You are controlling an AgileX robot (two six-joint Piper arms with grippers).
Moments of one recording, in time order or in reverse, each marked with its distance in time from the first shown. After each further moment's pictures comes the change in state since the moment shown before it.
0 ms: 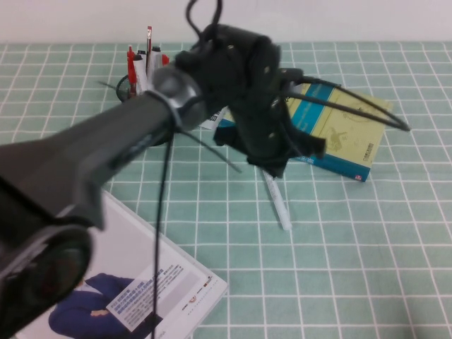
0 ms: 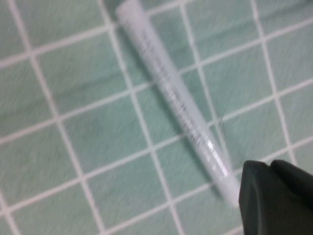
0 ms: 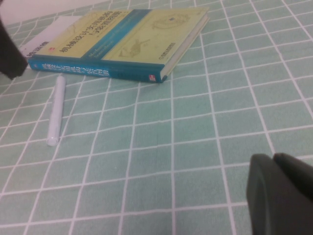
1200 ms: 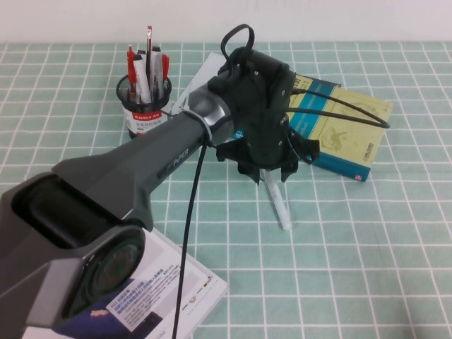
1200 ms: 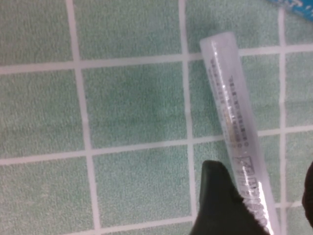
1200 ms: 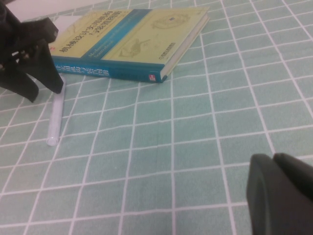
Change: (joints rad) right arm 0.000 0.000 0.000 0.000 0.000 0.000; left arm 0.000 0.218 -0.213 0.118 0.054 -0.301
